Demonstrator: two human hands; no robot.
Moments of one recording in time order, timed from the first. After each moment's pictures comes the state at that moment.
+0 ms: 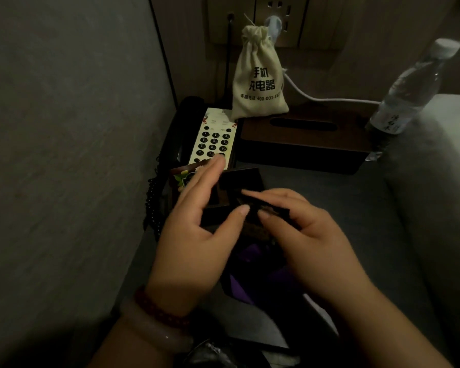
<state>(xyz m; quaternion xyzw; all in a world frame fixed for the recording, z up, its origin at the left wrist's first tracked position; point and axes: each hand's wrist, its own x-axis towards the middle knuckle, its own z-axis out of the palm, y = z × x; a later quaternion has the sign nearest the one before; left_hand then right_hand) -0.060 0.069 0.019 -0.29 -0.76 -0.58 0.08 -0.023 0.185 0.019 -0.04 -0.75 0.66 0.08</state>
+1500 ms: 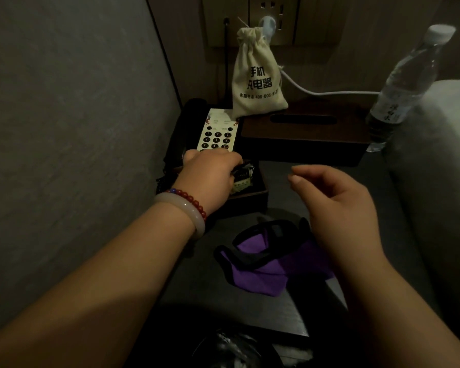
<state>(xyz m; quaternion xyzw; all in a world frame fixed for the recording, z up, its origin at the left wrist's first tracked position) -0.156 0.079 0.020 -0.29 -0.96 -0.03 0.02 -0.030 0.219 0.009 -0.21 -0.74 0.60 0.21</state>
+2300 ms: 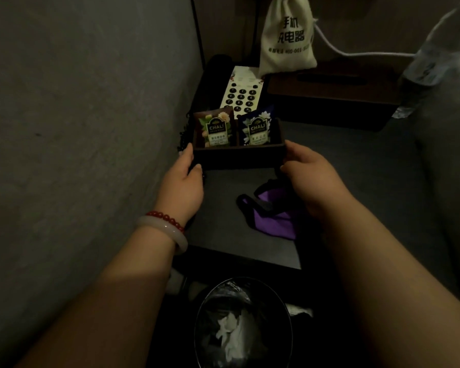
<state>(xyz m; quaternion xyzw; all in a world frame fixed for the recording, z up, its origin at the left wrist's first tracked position) -0.087 -0.008 -0.035 0.04 -0.85 -0.53 -0.05 -0.050 0.181 -0.025 -0.20 -0.74 0.64 -0.01</state>
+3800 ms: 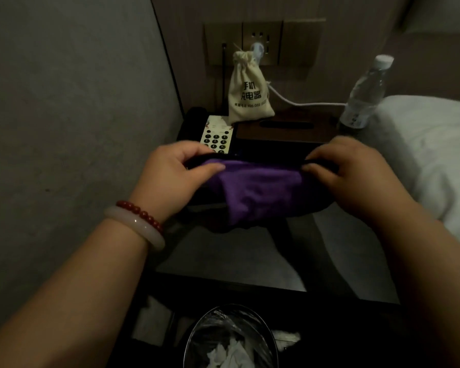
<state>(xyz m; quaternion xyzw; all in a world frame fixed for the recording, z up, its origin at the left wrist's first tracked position) -0.082 0.015 0.073 -0.24 -0.82 -0.52 0.03 0.009 0.262 0.075 -0.02 -0.96 0.20 0.19</state>
